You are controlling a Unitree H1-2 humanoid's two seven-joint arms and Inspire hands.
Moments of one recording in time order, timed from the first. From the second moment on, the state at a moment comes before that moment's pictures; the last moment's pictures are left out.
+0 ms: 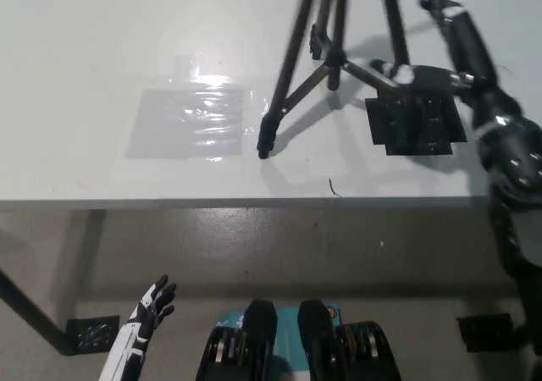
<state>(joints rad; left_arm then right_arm) 0.11 0.14 -0.03 0.15 0.02 -0.38 -0.09 -0.74 -0.22 -0.05 0.41 -0.10 -0.21 0.13</state>
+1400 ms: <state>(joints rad) 0.13 0.14 0.00 0.14 -0.01 -0.39 -0.09 0.16 0.00 0.13 -0.04 -0.04 -0.35 0.11</state>
